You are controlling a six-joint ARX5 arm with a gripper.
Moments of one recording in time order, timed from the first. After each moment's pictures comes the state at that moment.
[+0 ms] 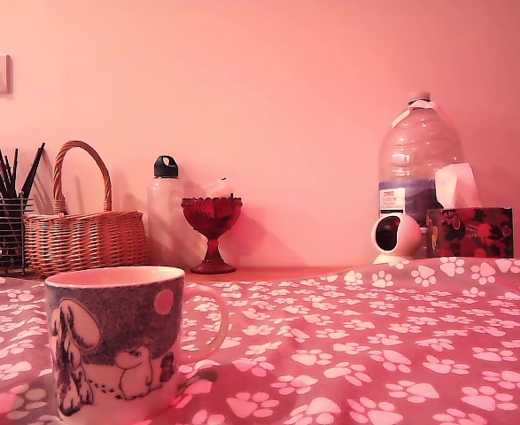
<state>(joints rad) 0.00 0.01 0.02 -0.01 0.00 -0.01</state>
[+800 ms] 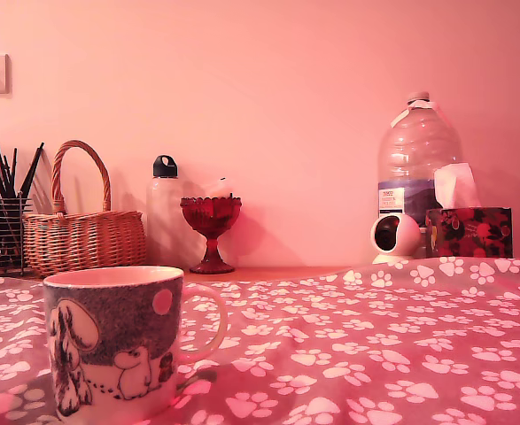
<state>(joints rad) -0.03 0.00 0.01 -0.05 0.09 -0.08</state>
